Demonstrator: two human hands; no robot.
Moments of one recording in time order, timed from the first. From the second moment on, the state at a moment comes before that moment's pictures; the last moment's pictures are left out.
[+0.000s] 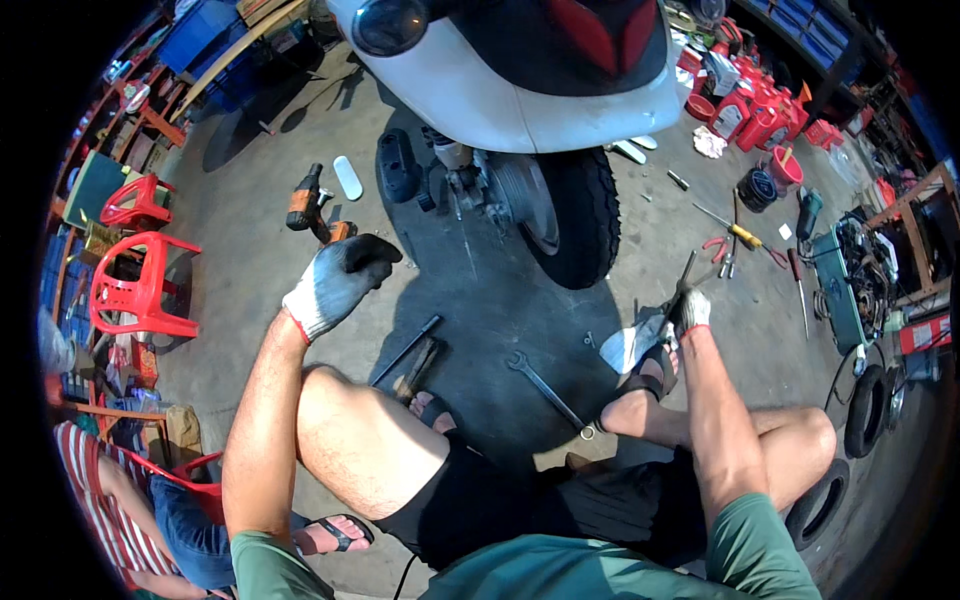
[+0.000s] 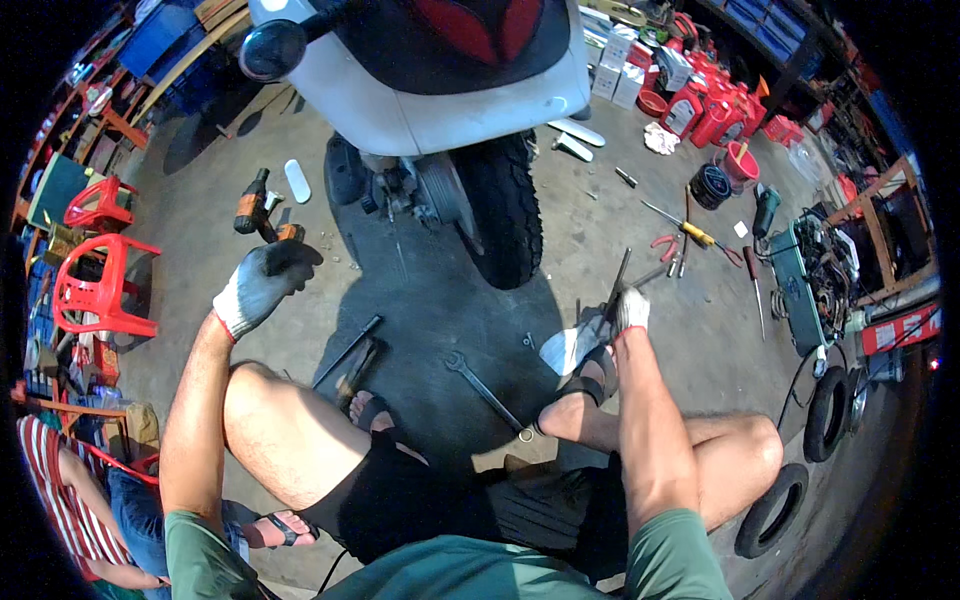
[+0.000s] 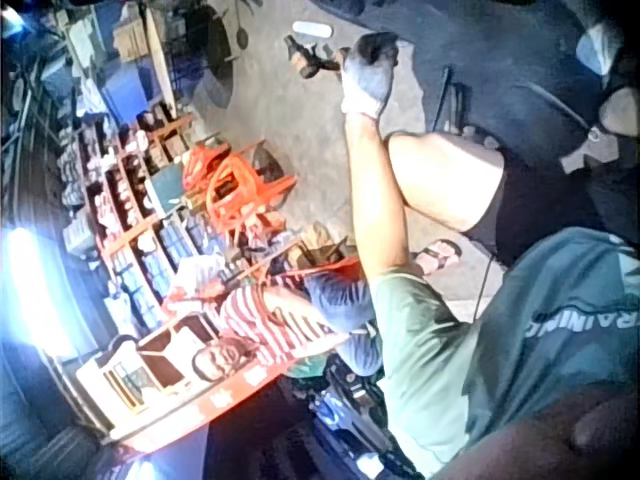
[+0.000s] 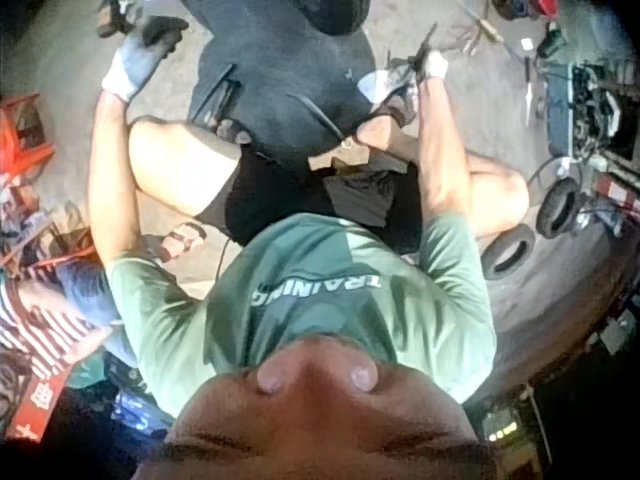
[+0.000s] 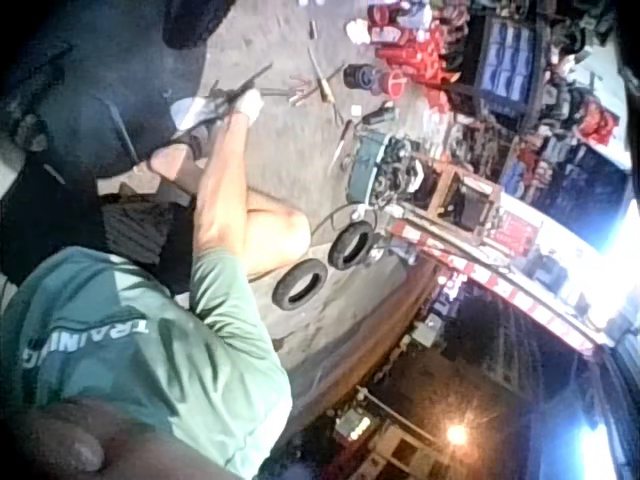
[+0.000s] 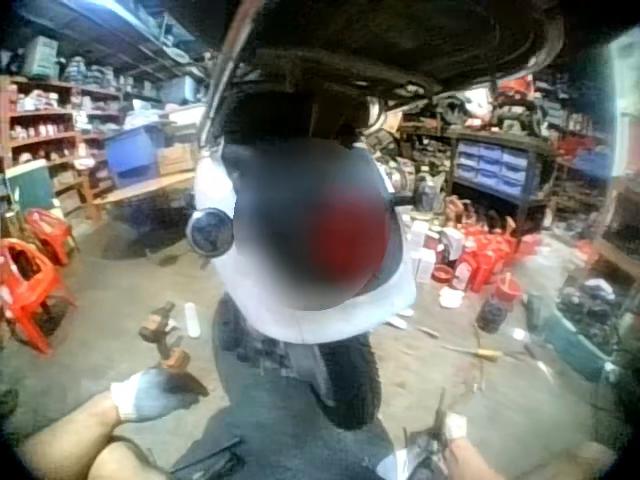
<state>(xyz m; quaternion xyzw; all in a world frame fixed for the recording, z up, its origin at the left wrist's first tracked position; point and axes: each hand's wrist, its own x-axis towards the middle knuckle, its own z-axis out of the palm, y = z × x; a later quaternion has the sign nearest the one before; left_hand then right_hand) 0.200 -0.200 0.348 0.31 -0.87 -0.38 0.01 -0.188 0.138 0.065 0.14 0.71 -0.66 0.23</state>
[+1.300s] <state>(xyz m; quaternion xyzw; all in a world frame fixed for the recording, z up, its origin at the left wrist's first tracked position) 0.265 -0.172 -0.001 0.53 -0.29 -0.78 0.15 -0.005 -0.007 0.008 0.11 0.65 -0.58 0.49</state>
